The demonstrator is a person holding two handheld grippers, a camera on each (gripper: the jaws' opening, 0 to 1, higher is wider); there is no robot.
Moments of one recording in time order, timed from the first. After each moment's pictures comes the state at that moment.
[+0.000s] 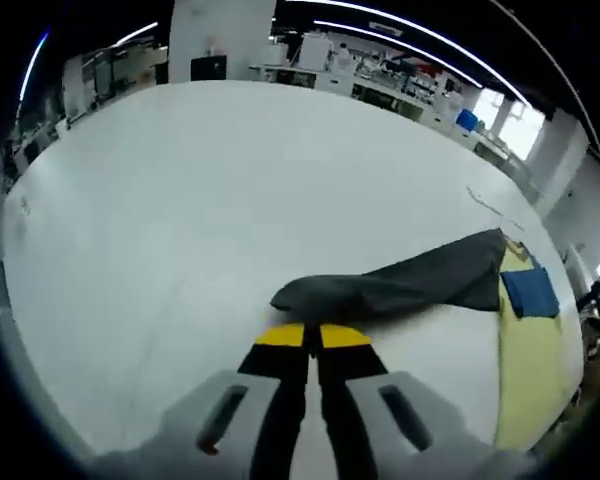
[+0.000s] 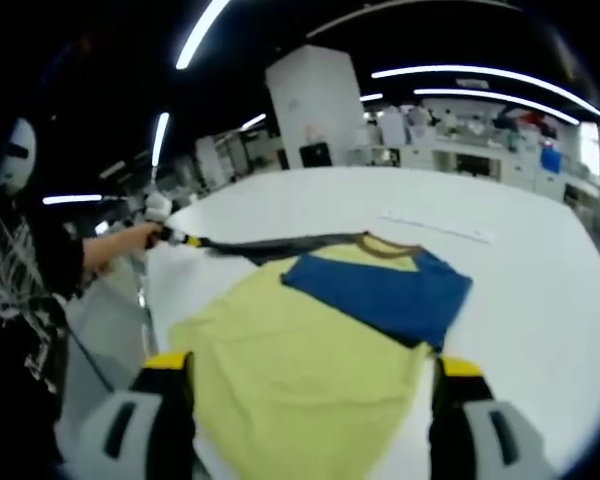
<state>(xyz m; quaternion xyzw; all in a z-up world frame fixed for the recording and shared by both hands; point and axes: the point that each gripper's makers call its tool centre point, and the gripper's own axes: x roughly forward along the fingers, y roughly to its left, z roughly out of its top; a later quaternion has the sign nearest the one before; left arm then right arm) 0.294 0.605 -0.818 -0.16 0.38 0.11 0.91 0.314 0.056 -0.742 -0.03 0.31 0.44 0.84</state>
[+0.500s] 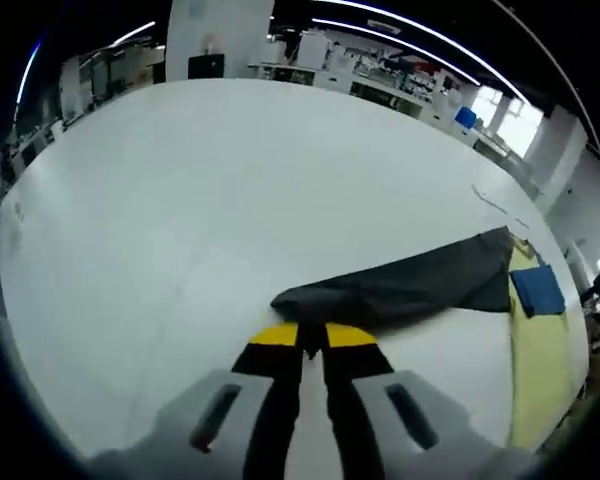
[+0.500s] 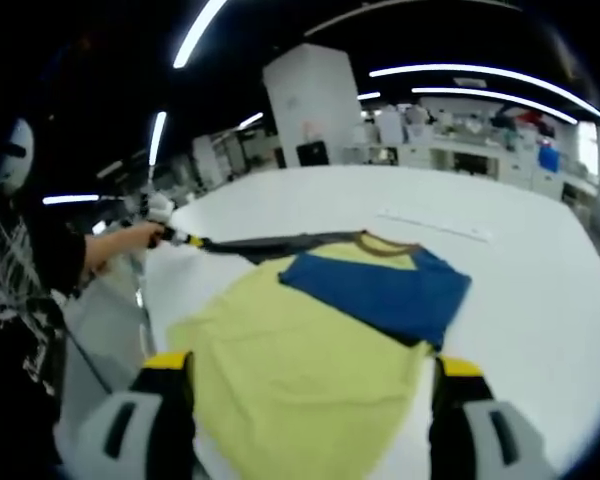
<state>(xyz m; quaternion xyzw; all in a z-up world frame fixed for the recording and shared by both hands) 0.307 0.621 -0.827 -0.13 0.37 0.10 0.91 0.315 0.058 -0.743 -0.03 0.31 0.44 0.84</state>
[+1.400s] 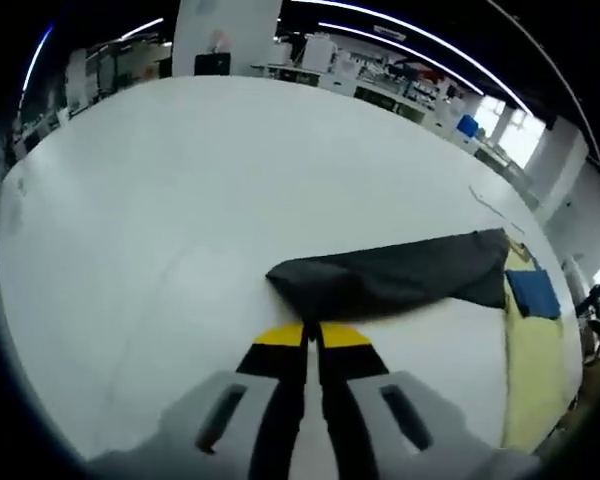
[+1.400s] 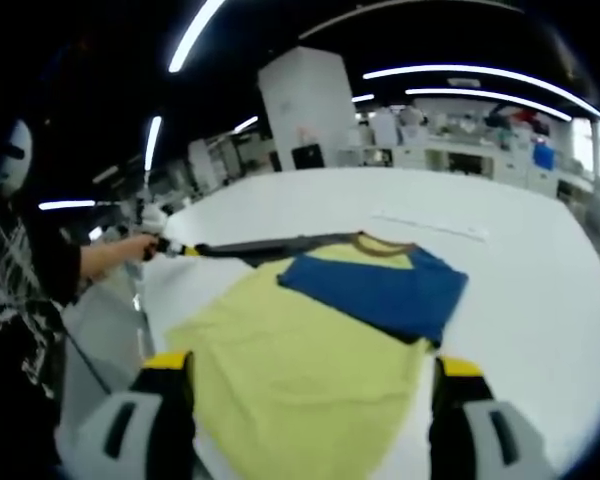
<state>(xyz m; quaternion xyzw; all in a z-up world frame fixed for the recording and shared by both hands) 0.294 0.609 -0.819 -0.19 0.34 0.11 0.91 0.311 0.054 -0.742 -0.03 0.31 0.43 0.85</state>
